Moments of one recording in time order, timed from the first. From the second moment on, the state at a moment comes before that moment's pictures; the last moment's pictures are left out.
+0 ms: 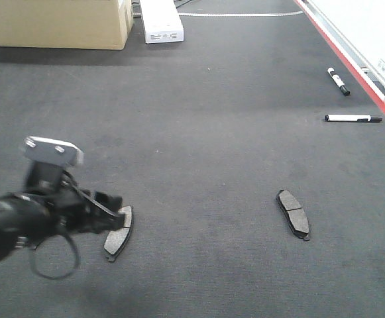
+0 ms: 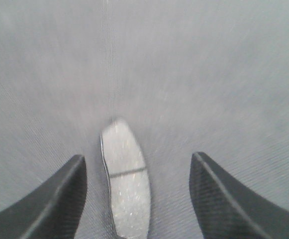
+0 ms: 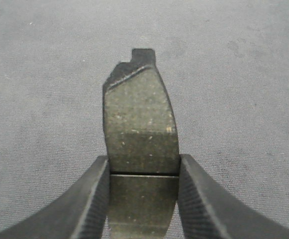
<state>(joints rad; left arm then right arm) -0.46 1.36 -0.67 0.15 0.08 -0.35 0.18 0.53 -0.55 0.01 0.74 0.10</state>
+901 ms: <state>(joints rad) -0.46 0.35 -0.47 0.26 0.51 -0.35 0.18 0.53 -0.55 0.01 0.74 0.10</state>
